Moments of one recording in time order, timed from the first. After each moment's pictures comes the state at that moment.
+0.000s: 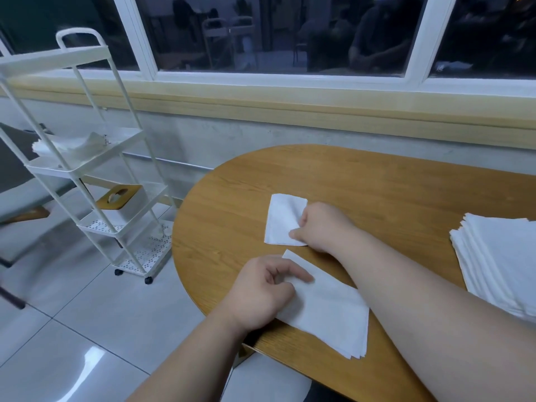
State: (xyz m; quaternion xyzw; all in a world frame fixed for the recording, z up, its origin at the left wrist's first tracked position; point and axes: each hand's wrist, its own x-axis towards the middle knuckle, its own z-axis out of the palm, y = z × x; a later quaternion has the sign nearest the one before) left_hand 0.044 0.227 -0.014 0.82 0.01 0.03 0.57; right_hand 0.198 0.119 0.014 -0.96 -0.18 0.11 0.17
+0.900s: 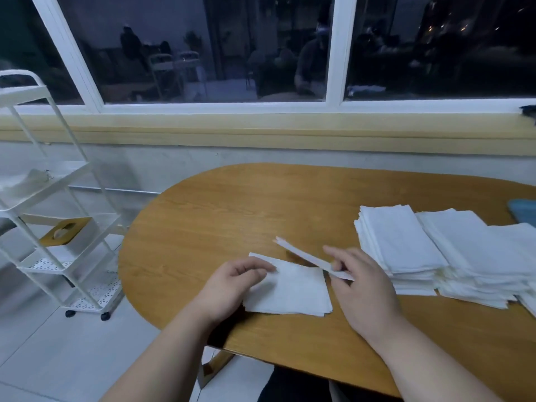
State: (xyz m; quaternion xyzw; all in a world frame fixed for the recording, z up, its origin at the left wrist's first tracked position) left_hand 0.047 0.173 0.004 0.81 0.01 -0.04 0.58; right_hand 0.072 -0.067 -0.011 -0.87 -0.16 -0.14 0.44
